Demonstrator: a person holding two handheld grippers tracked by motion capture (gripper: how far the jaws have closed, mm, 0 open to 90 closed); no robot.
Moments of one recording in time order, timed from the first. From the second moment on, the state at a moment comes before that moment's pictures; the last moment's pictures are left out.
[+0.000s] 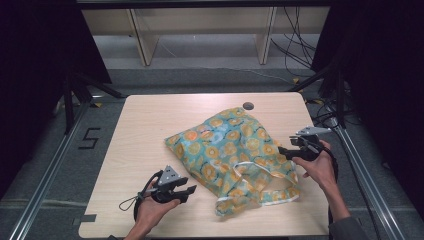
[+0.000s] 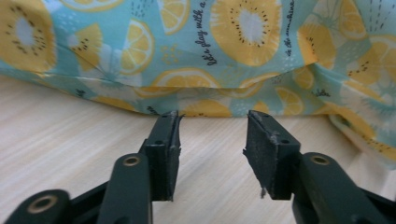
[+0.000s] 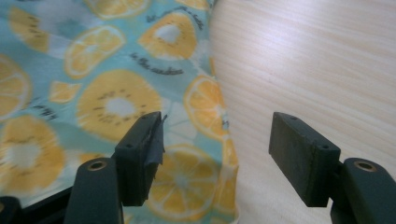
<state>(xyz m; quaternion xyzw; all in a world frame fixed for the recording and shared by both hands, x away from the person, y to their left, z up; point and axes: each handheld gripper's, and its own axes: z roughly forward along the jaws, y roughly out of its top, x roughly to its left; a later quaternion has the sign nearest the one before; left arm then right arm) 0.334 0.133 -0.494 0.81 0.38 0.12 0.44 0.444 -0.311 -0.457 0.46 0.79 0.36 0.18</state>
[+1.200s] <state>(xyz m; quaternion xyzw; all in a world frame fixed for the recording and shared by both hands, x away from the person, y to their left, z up) 0.346 0.153 -0.494 0.78 0.42 0.13 0.44 0.414 -0.280 -0.486 0.39 0.85 0.34 0.08</state>
